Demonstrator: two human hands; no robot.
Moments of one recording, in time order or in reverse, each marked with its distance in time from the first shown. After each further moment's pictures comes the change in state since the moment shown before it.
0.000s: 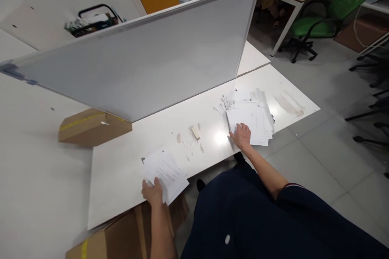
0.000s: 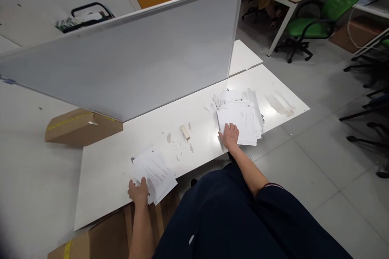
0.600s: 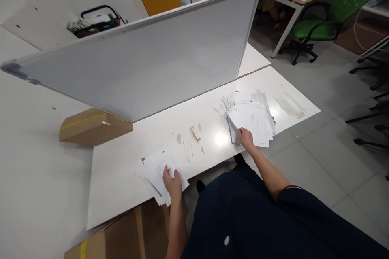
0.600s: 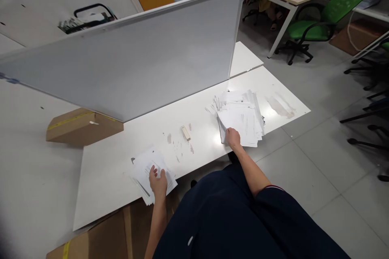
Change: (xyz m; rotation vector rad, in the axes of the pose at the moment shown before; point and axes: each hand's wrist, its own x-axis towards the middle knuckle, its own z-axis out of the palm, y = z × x) left_hand -0.068 0.054 0.025 -0.308 -0.107 0.197; right_hand 0.013 0.013 -0.015 0.246 -0.180 0.111
